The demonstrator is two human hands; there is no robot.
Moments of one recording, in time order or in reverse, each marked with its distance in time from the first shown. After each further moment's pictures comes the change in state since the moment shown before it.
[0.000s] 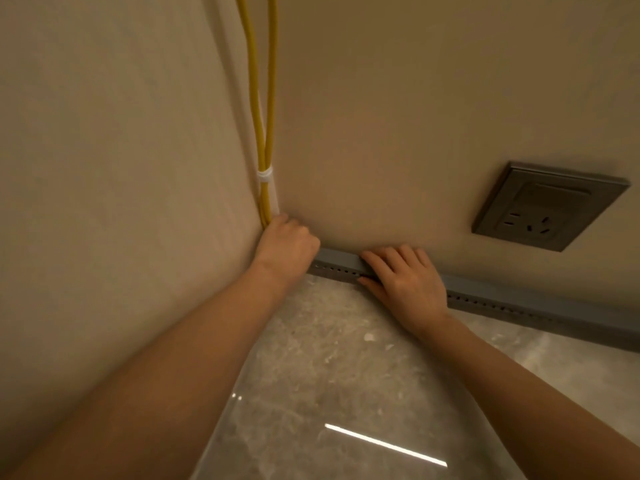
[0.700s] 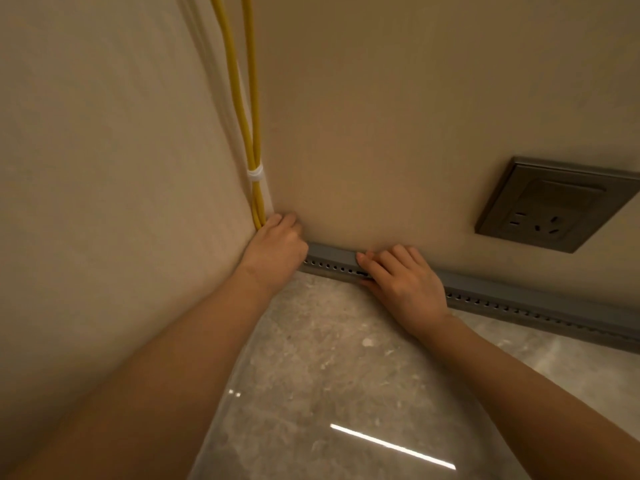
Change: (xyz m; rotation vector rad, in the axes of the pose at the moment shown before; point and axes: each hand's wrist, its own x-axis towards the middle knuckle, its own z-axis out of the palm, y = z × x) left_hand 0.002 -0.006 0.017 0.029 0.000 0.030; right_hand 0.001 0.007 0.013 0.056 0.108 -0.106
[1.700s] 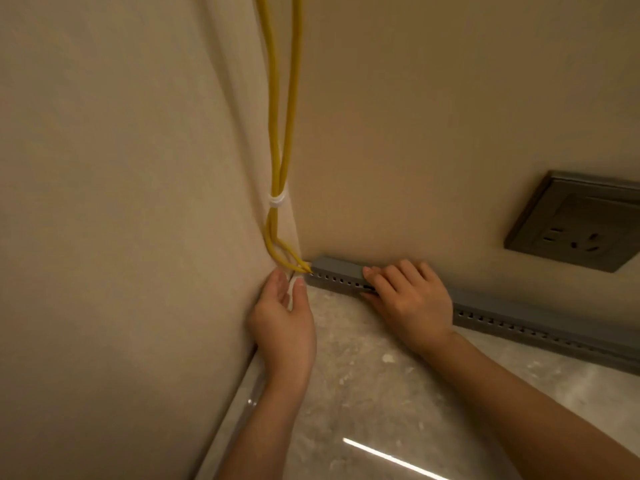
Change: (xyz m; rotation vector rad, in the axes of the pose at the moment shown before) left_hand -0.049 0.062 0.009 -1.524 0.651 -1.131; right_hand 0.009 -0.019 0.007 -0.082 0.046 -0.004
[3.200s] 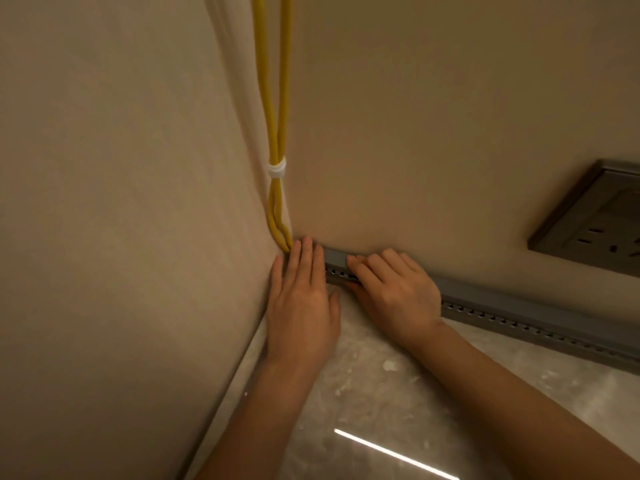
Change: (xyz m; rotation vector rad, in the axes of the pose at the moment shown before) left_hand 0.015 -0.022 0.019 0.928 -0.334 0.701; right_hand 0.016 -0.009 0.018 0.100 -0.003 -0.013
